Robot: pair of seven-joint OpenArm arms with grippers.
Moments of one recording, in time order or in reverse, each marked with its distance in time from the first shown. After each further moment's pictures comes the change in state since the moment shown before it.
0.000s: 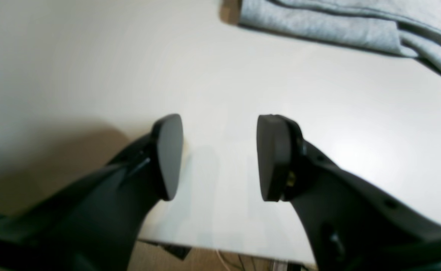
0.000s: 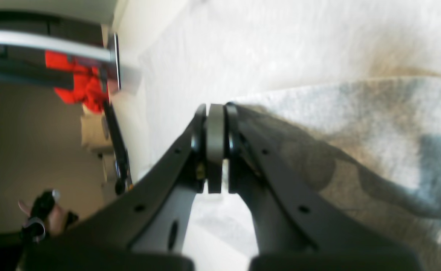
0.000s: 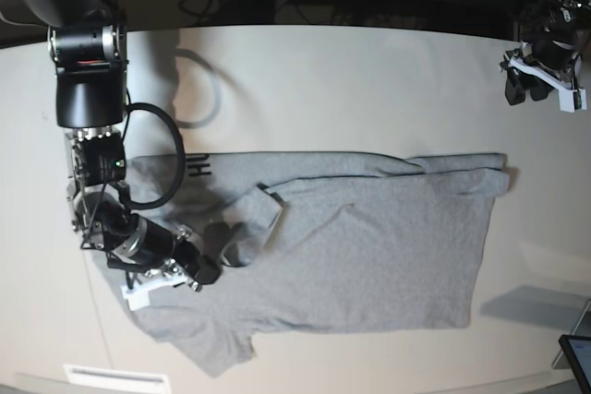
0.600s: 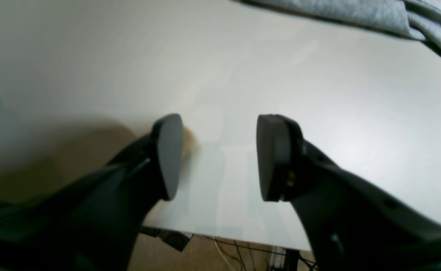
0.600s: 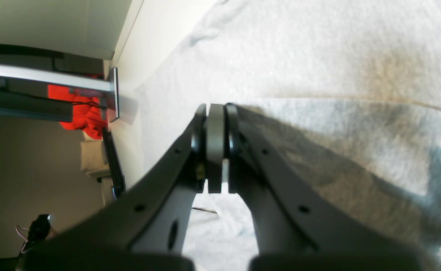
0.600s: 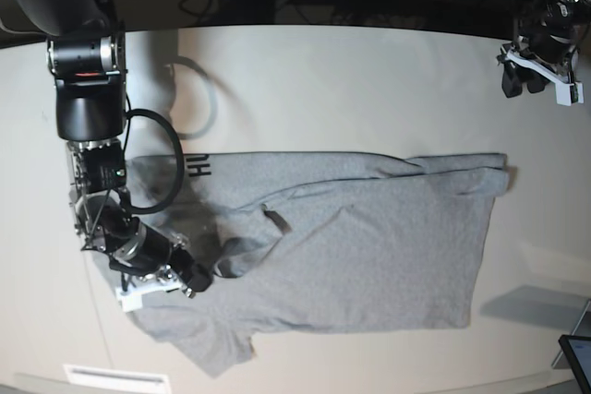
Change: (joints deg) left arm 1.2 0.6 0.0 0.0 0.2 0.0 0.1; right arm 3.2 0.0 0.0 -8.8 0.1 4.5 6.9
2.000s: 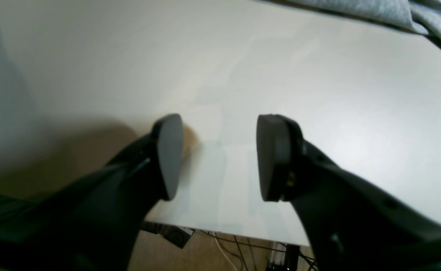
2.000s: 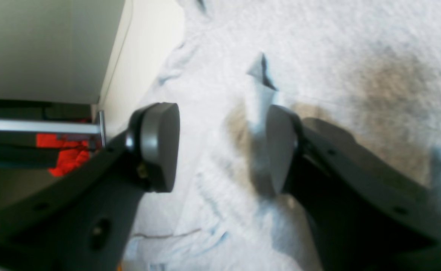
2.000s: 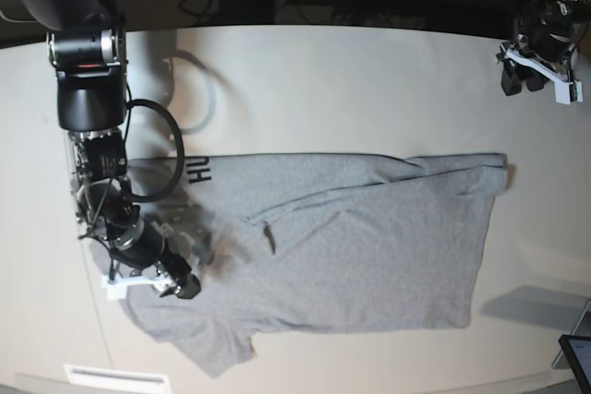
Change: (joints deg) left arm 0.3 0.0 0.2 0.0 0.0 0.0 0.0; right arm -2.8 0.3 0.0 2.1 0.0 -3.8 9.2
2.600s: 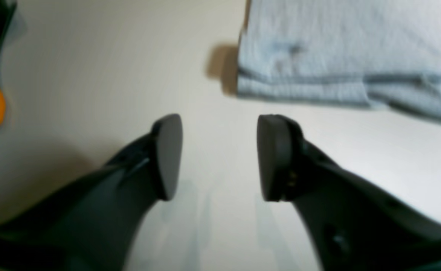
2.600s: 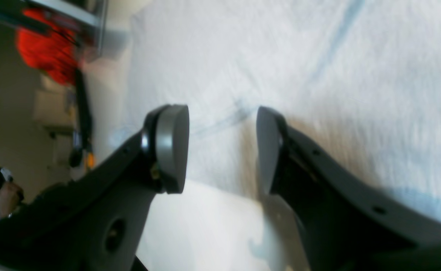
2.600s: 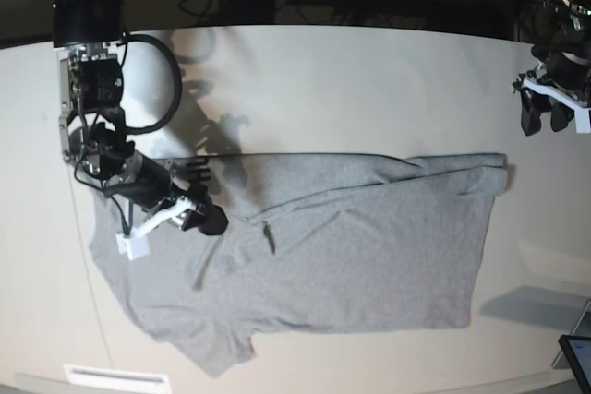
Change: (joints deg) left arm -5.6 -2.0 -0.3 4.5 -0.2 0.0 -0.6; right arm -20.6 1.7 0.0 34.5 -6.7 0.4 -17.9
